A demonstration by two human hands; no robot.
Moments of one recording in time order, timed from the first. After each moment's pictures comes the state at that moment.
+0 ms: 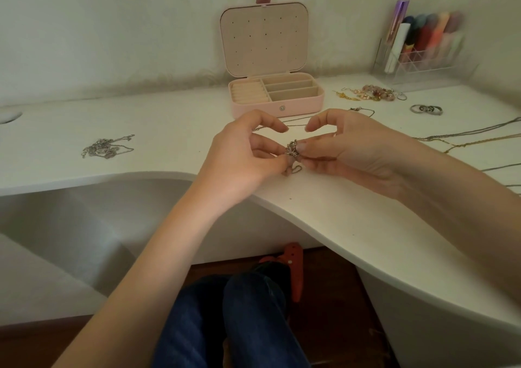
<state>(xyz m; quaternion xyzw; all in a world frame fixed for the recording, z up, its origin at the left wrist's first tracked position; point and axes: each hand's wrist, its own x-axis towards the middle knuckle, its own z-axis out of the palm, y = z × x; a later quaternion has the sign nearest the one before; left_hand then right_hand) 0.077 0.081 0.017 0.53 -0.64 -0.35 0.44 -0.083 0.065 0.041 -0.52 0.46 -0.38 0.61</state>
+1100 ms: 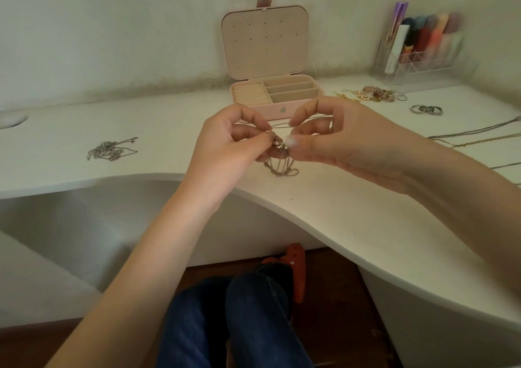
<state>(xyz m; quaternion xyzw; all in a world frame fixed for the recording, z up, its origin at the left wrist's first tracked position) 0.084 0.080 0.025 0.49 -0.58 -0.37 0.54 -0.088 0.064 0.047 -0.64 0.38 -0.36 0.57</state>
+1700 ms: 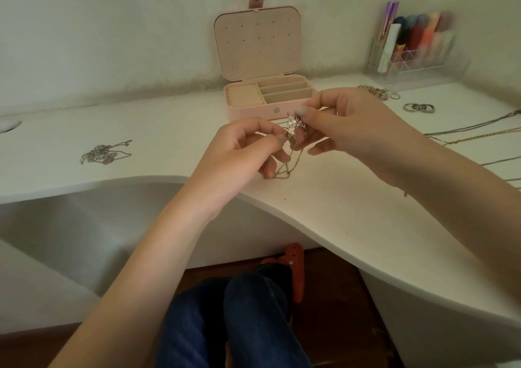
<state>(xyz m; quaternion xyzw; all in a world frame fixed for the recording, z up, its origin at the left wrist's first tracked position) 0.071 0.088 0.028 0.48 -0.61 -0.42 0.47 -0.088 0.061 0.051 -0.67 0.46 -0.40 0.43</state>
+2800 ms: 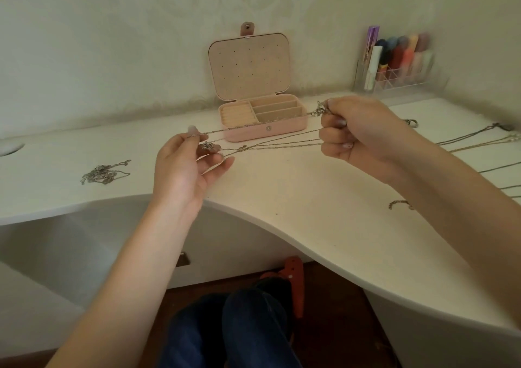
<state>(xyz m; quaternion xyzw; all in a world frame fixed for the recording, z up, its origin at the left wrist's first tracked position) 0.101 0.064 0.024 0.46 -0.29 -0.46 0.70 -0.107 0.043 0.062 -0.45 0.42 -0.50 0.61</state>
